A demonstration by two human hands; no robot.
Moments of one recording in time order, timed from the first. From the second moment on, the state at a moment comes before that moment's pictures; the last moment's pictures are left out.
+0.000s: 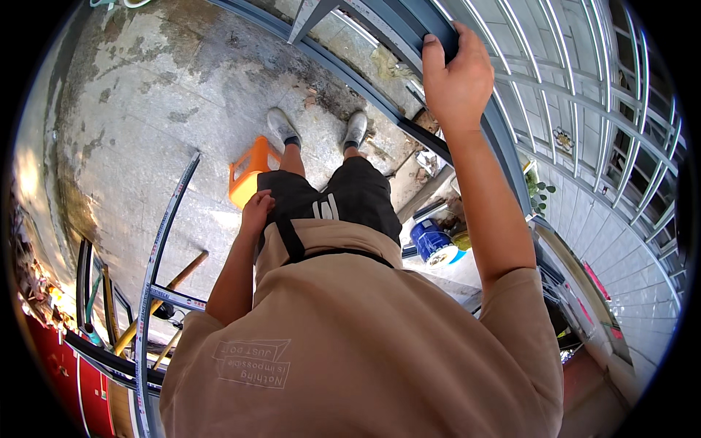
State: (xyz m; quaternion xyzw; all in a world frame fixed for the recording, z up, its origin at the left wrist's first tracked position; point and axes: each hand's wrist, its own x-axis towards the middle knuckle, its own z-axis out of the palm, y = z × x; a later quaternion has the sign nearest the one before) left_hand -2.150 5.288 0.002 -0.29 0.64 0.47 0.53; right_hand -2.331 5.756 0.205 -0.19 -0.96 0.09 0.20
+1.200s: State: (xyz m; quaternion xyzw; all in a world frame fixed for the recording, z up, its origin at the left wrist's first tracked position) left_hand -1.970 5.381 0.055 -0.33 0.75 0.49 0.30; right_hand -2.341 5.787 0.219 -0.19 -0.96 0.17 0.13
